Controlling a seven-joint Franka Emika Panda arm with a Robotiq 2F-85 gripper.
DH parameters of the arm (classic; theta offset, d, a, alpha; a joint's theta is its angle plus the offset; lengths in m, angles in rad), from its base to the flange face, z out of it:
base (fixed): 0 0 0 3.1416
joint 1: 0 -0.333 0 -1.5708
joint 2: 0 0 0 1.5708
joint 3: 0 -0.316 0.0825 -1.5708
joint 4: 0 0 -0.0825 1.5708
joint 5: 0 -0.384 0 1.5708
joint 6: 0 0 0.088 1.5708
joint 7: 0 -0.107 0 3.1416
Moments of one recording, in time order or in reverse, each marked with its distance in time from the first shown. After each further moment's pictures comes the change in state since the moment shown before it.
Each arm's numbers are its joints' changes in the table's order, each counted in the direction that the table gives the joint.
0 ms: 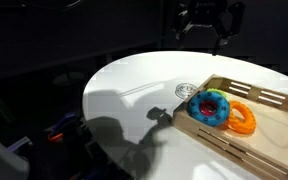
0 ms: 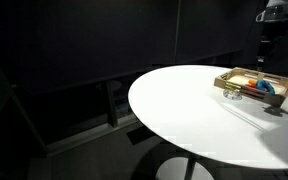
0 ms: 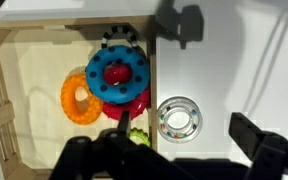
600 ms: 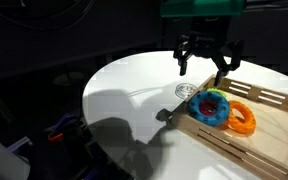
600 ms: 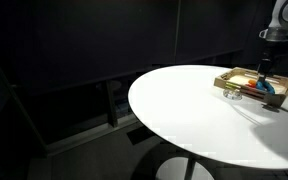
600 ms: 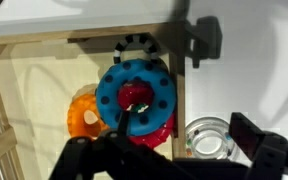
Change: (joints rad) arm 0.029 -0.042 0.033 -0.143 0.042 -0.220 -0.019
